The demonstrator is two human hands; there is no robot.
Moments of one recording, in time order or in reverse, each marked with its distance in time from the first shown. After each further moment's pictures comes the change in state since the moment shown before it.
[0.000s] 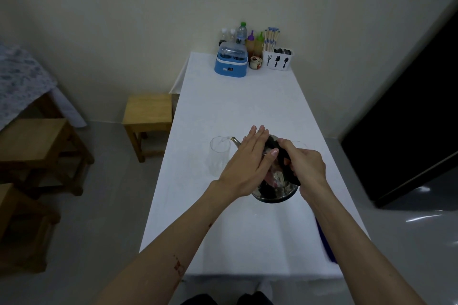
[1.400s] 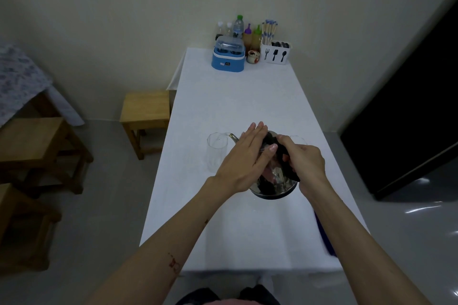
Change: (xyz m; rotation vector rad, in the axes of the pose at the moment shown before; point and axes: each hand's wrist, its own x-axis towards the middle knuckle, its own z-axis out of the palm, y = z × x) left_hand 0.001 0.000 0.000 0.008 -0.020 -0.003; right_hand 0.006 0.005 -0.003 0.012 -0.003 0.040
